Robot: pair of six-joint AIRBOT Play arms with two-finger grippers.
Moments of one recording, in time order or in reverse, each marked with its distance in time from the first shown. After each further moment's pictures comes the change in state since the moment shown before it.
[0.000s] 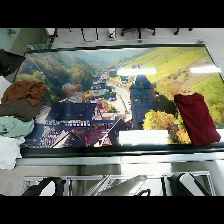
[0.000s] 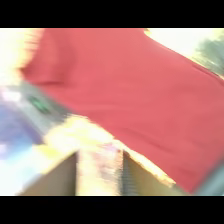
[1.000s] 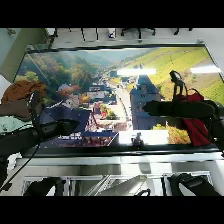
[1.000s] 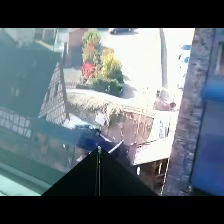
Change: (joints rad) left arm -0.423 0.460 -0.867 0.010 -0.201 -0.095; right arm 1.148 0.065 -0.248 0.031 0.365 0.024
